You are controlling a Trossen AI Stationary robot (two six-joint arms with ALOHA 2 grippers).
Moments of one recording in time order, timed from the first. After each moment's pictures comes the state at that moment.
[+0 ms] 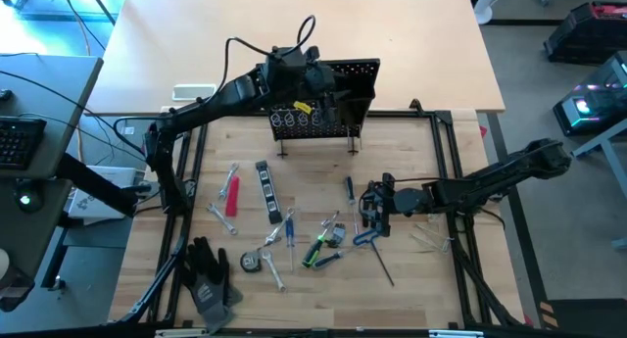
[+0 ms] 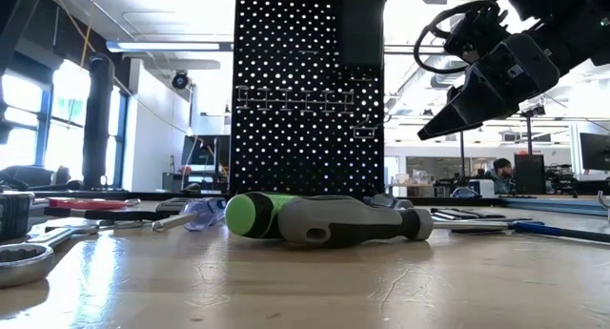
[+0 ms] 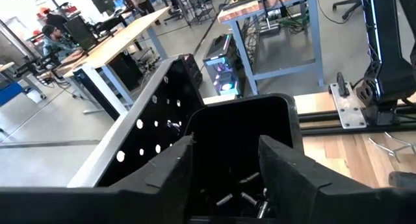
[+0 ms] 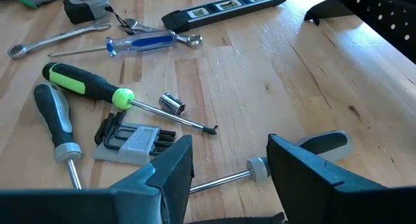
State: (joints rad) left arm 0.35 1.81 1.98 -0.42 -0.05 0.40; right arm 0.23 1.18 0.41 0.18 0.33 0.21
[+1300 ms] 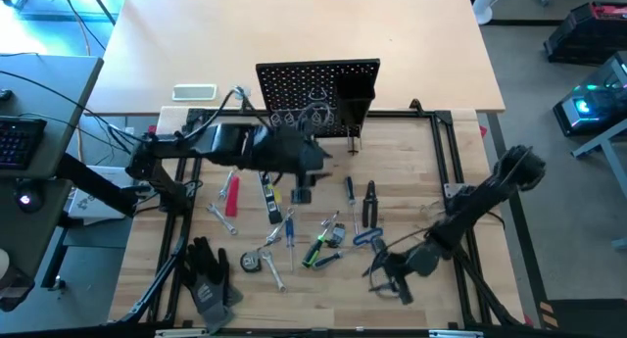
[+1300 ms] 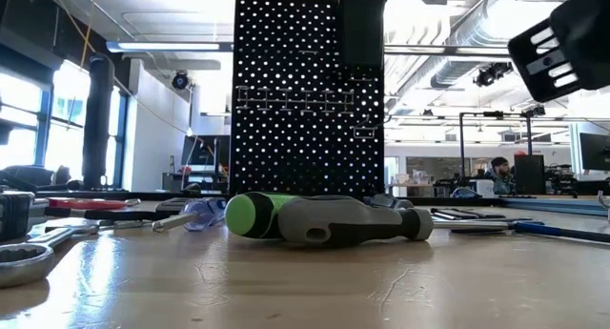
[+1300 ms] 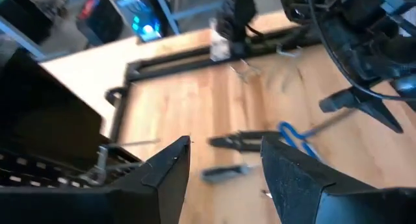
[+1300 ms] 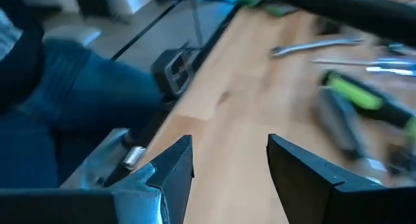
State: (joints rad) left arm -0.11 1.71 1.97 -0.88 -0.26 0.18; right arm 0.76 1.54 0.56 0.53 0.24 0.28
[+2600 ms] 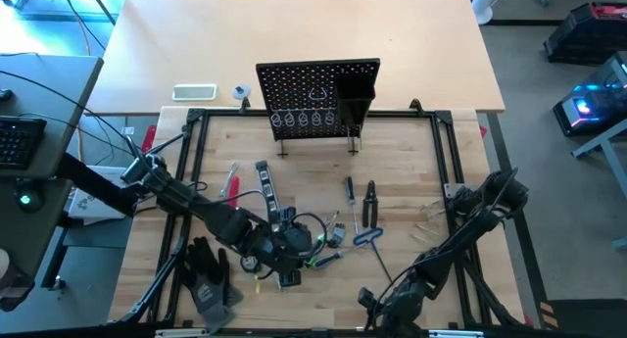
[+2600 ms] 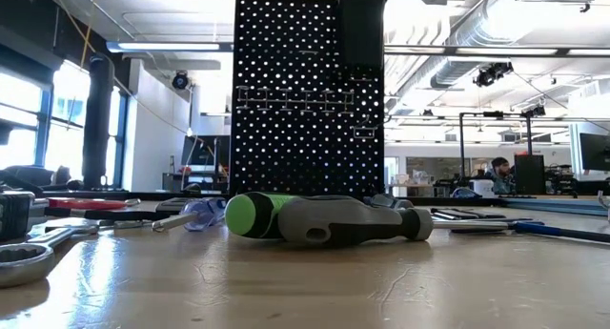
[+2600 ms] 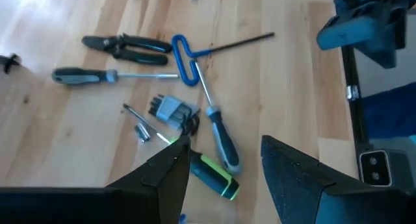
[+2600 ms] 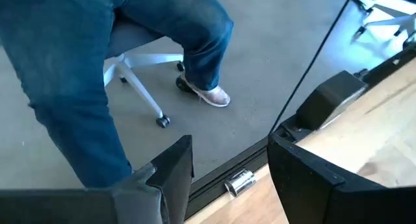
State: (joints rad) left arm -0.51 1.75 1.58 -0.74 -0.42 -0.46; right arm 0.84 1.82 0.96 0.28 -0.06 -0.19
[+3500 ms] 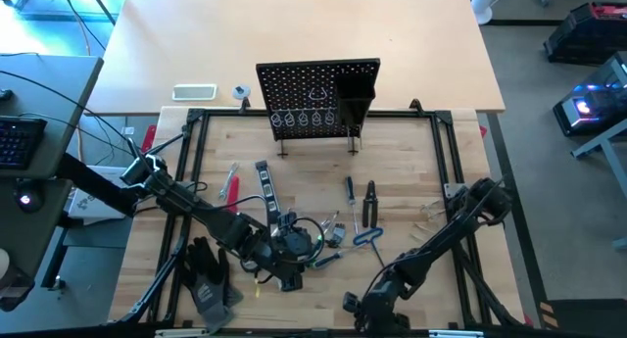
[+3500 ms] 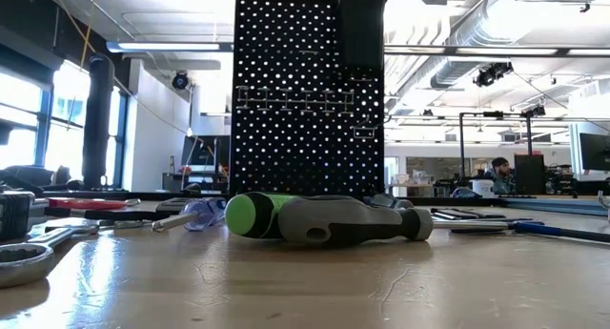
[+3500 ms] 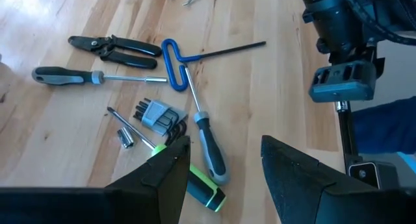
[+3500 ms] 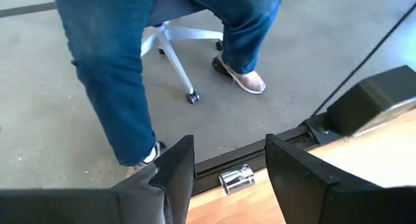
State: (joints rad) left arm -0.53 1.75 1.51 -0.63 -0.43 -0.50; right arm 0.73 1.94 1.11 0.10 -0.34 -0.38
